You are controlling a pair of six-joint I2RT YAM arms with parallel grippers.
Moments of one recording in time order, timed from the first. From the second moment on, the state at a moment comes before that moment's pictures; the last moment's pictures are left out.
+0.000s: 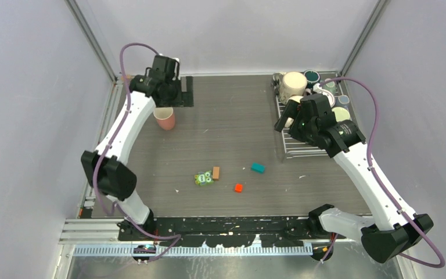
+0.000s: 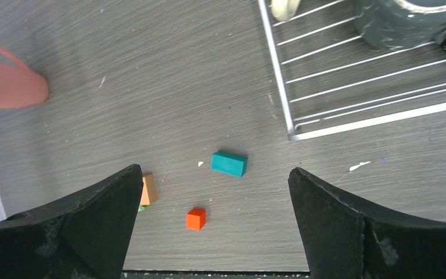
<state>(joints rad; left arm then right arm) -0.29 1.72 1.82 -0.98 -0.09 -0.26 0.41 1.10 1.26 -0.93 0.18 0.71</state>
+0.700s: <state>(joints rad) -0.66 1.18 1.27 -0.91 0.03 -0.32 0.30 1.29 1.25 -0.87 0.35 0.73</state>
